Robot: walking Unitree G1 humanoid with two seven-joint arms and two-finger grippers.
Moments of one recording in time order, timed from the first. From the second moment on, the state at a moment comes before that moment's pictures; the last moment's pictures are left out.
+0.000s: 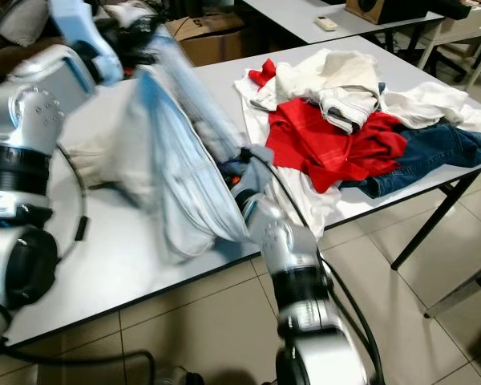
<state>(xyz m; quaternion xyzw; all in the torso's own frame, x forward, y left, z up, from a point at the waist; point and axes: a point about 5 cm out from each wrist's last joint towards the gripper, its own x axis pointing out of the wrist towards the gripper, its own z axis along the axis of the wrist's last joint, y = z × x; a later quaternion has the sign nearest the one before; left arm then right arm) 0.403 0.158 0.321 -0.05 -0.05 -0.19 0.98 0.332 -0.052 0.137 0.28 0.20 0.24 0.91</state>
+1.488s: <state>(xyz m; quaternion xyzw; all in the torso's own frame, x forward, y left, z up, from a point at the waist) 0.325 0.215 0.157 0.01 0.01 -0.27 0.96 0.301 -0.105 0.223 0.36 0.11 0.26 0.89</state>
